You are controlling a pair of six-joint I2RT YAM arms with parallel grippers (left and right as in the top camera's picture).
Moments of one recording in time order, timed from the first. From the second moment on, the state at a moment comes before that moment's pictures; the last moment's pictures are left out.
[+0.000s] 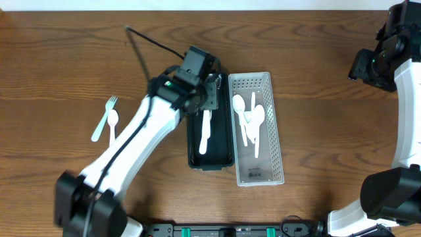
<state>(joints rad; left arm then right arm) -0.51 1.66 1.38 -0.84 0.02 -0.45 -0.19 1.75 1.80 -1.29 0.10 0.22</state>
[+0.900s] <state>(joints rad) -0.43 1.57 1.51 -1.00 -0.04 -0.24 -0.19 1.75 1.80 -1.29 0.10 0.22</state>
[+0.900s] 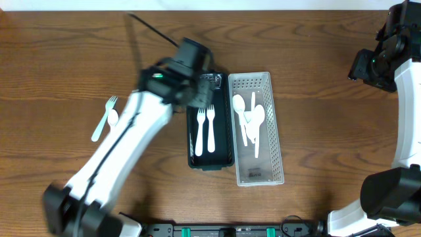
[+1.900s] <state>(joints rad) 0.20 1.96 1.44 -1.11 -0.04 -0.04 -0.19 1.75 1.80 -1.29 0.10 0.20</state>
